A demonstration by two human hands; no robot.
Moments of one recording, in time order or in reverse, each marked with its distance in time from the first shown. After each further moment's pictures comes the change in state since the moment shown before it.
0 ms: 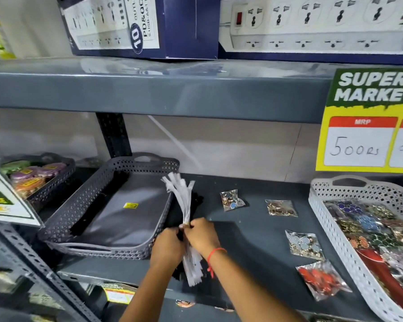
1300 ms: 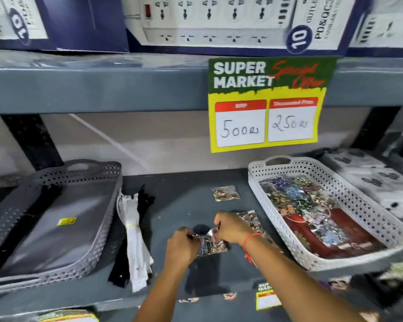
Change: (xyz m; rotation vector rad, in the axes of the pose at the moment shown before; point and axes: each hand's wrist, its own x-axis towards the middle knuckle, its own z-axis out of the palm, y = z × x) left_hand -0.027 0.080 0.092 -0.126 -0.254 0.020; right_hand -0.049 0.098 -0.142 -0.380 -0.017 0.151
